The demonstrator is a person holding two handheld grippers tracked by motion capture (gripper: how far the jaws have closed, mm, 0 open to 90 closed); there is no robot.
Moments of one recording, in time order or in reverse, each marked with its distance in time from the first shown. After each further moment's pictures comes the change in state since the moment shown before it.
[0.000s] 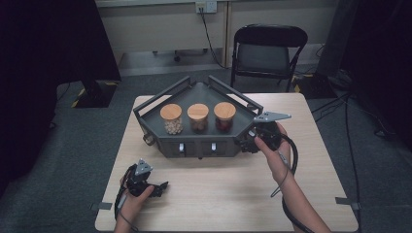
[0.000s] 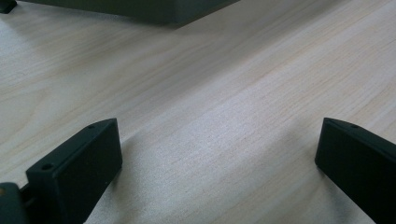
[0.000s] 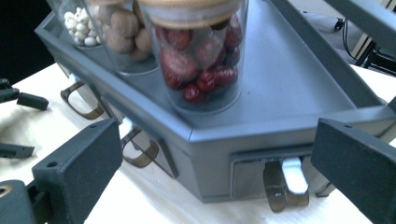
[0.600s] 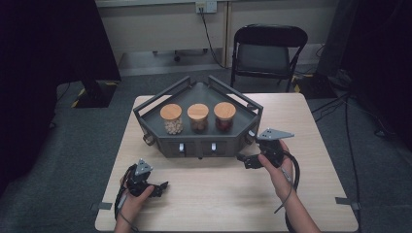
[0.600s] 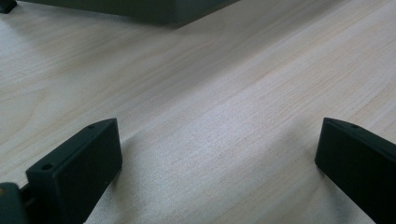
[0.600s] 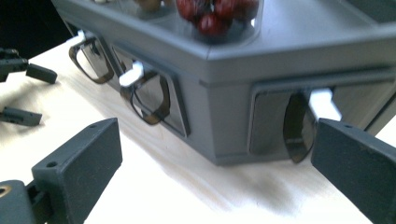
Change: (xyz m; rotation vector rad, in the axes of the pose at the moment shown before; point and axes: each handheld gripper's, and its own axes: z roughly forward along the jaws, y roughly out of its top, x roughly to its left) left arm 0.000 0.000 0.000 0.000 0.000 0.000; right arm 0.001 -0.054 0.001 -0.006 0.032 0.003
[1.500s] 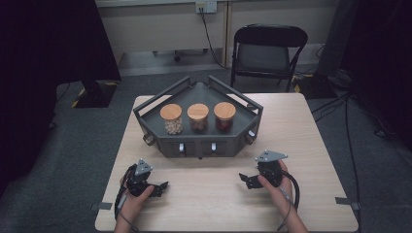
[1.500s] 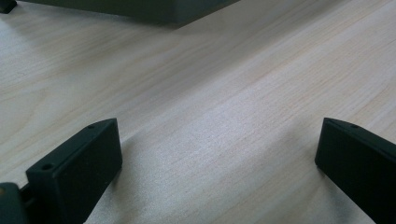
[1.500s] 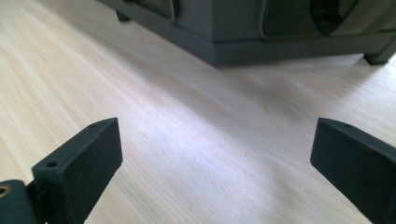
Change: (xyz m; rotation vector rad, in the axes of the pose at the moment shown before) left arm 0.000 0.000 0.000 0.000 0.000 0.000; right arm 0.010 -0.049 0.018 0.155 -0.060 -0.064
